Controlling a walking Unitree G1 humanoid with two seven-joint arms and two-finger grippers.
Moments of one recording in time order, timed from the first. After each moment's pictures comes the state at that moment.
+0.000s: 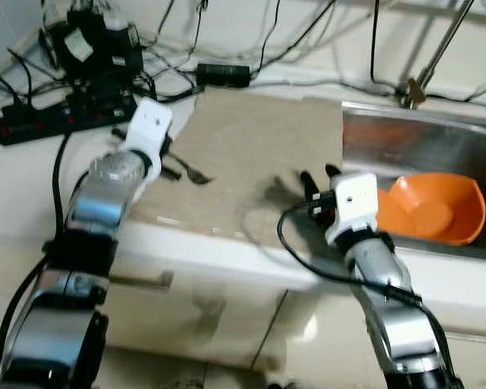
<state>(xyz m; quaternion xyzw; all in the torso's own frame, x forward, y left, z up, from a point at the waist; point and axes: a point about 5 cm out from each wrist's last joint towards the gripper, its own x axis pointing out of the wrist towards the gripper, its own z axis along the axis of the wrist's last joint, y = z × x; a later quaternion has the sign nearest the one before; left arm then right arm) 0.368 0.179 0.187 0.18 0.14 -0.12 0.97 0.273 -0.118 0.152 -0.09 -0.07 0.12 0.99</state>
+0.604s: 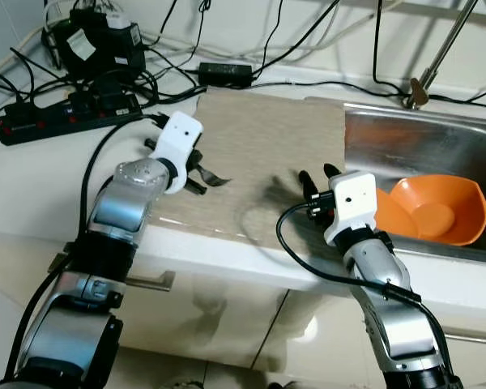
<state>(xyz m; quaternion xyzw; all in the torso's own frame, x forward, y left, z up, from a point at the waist) 0.366 0.146 0.182 0.17 0.17 -0.20 0.95 0.273 -0.117 0.152 -0.08 -0.07 0.12 0.99</state>
